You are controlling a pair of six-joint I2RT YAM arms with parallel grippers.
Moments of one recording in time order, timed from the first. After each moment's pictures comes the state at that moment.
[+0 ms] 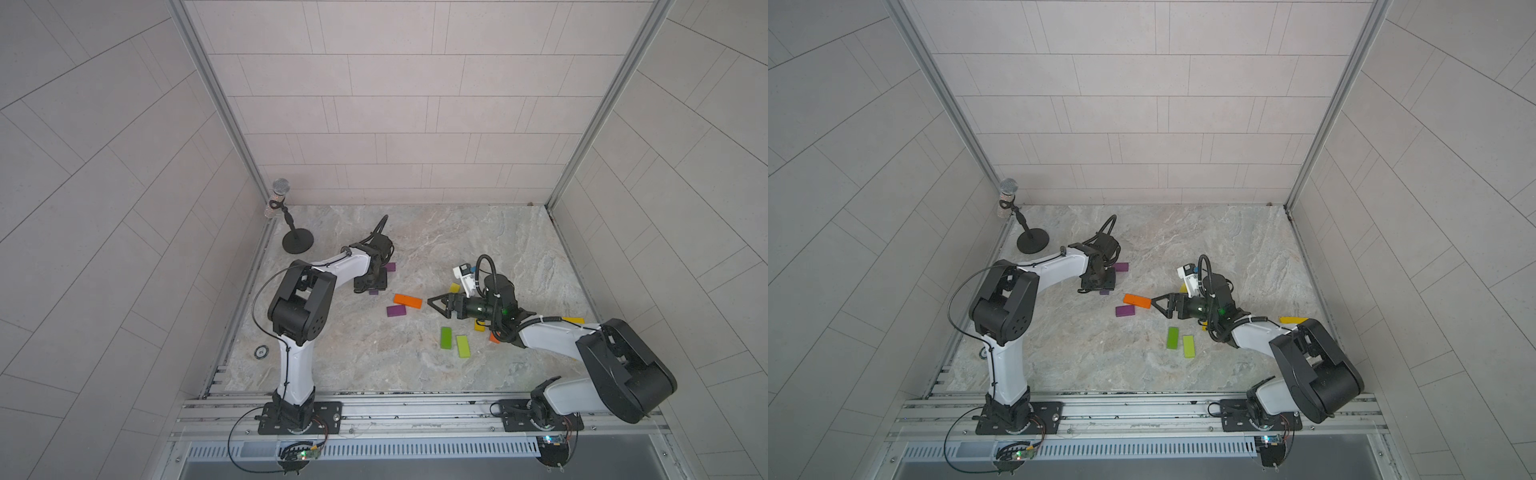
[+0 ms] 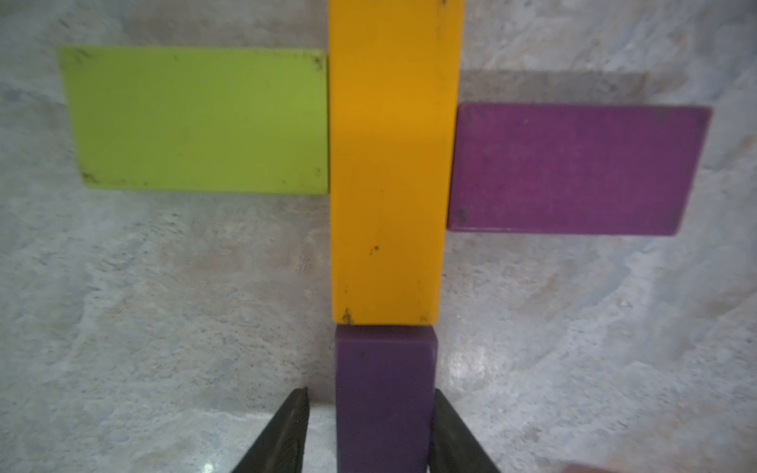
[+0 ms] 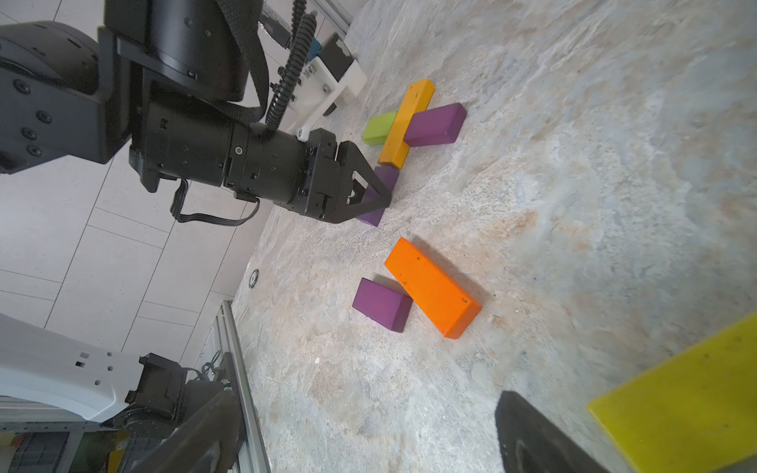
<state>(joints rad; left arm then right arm) -0.45 1.98 1.33 -0.70 -0.10 -0.48 0.41 1.40 0.43 0.52 -0.63 0.63</state>
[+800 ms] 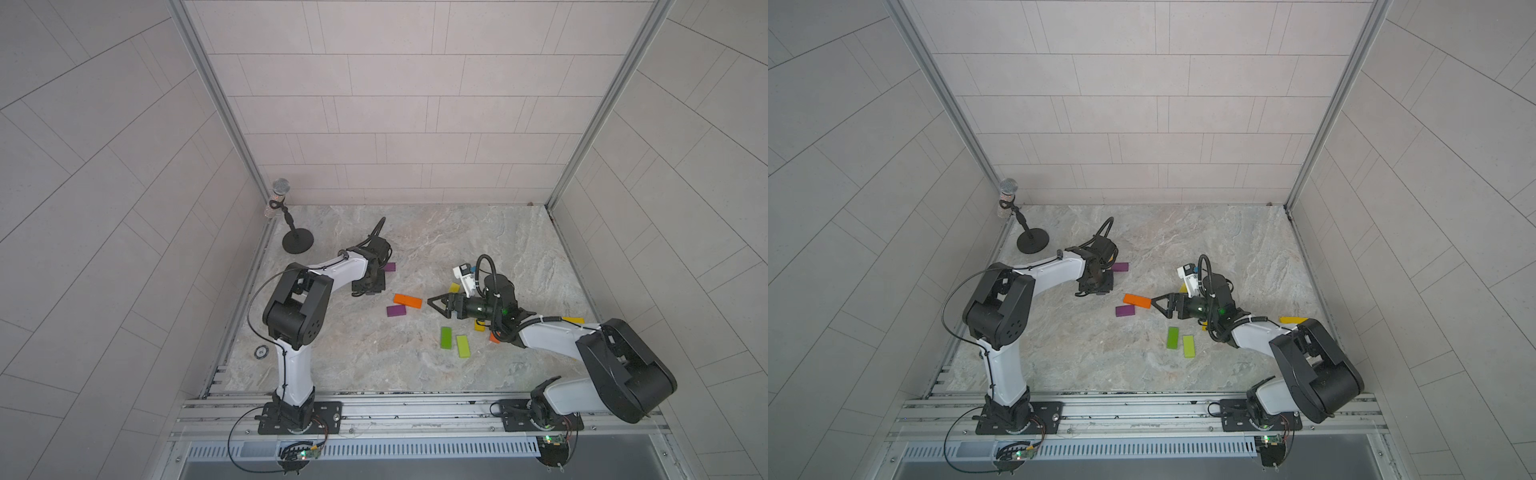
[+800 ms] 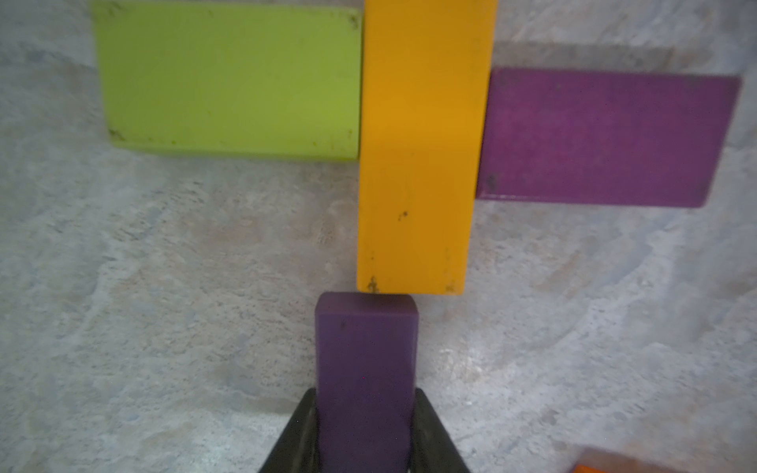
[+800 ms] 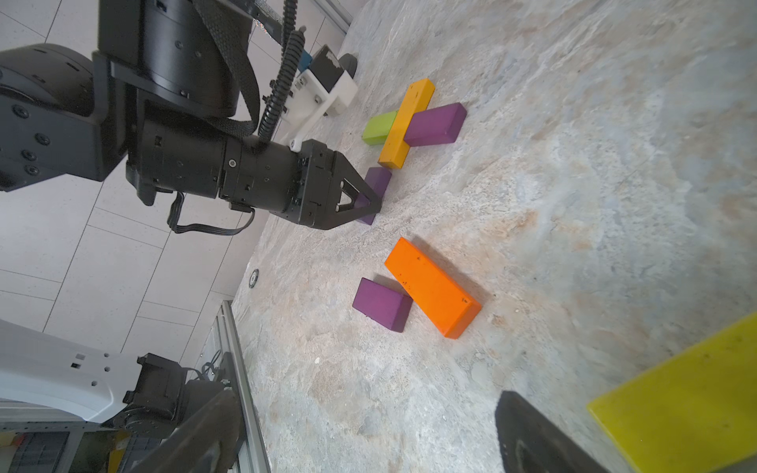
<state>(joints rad) -0.45 1.94 1.27 -0.67 -0.09 -0.50 0.41 1.40 0.43 0.52 -0.63 0.63</state>
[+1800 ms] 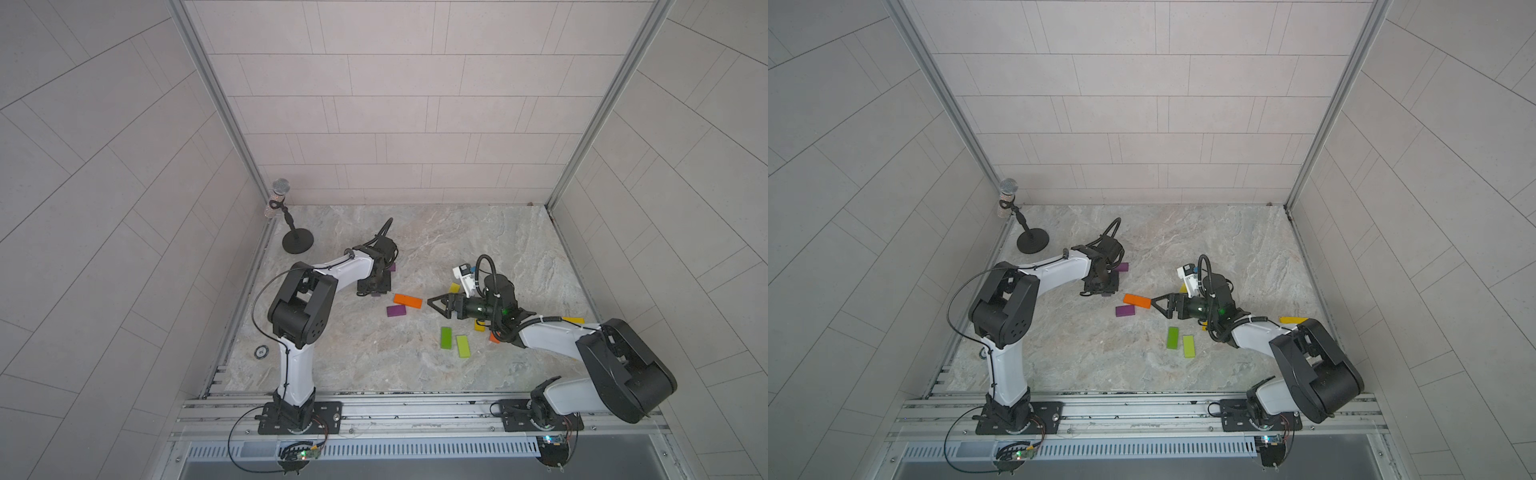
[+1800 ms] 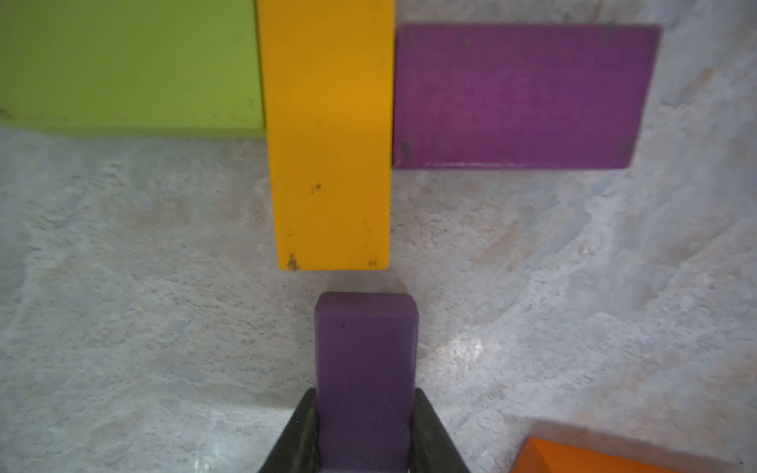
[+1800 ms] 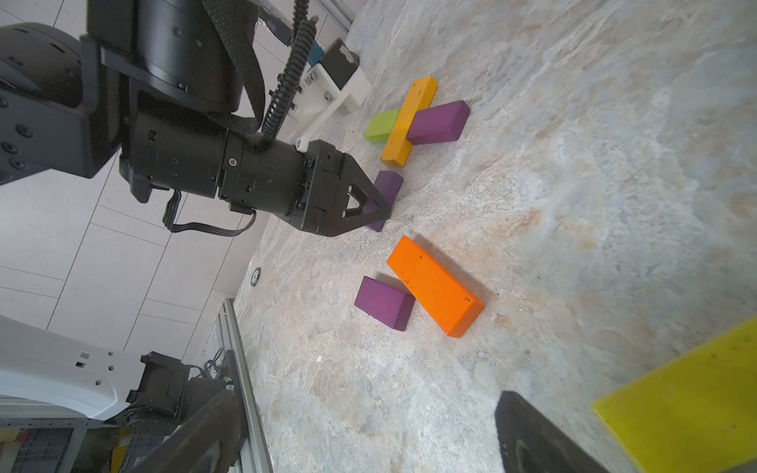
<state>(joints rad) -0.49 1.96 1.32 -0.72 -0.08 -0.51 0.41 1.40 0.43 0.52 -0.64 0.63</state>
